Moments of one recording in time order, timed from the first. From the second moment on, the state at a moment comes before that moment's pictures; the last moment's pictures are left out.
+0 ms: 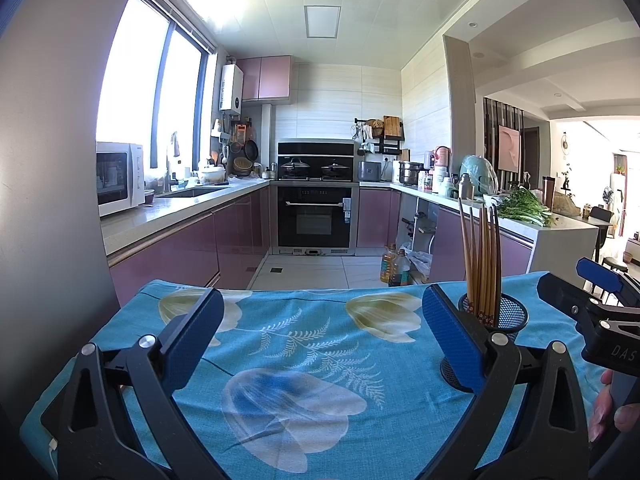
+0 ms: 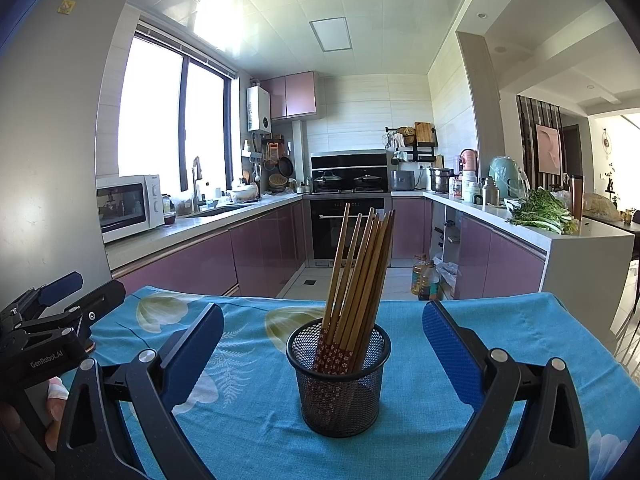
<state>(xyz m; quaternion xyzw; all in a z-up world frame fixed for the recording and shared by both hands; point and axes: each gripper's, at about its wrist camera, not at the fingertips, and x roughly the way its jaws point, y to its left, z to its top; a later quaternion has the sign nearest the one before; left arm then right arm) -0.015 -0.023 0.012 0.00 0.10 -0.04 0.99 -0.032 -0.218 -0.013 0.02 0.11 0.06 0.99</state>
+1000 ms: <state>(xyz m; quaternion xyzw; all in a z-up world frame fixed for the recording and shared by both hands) -0.014 -0.023 0.010 0.00 0.10 -0.04 0.99 -0.032 -0.218 -0.011 0.02 0.11 0.06 0.99</state>
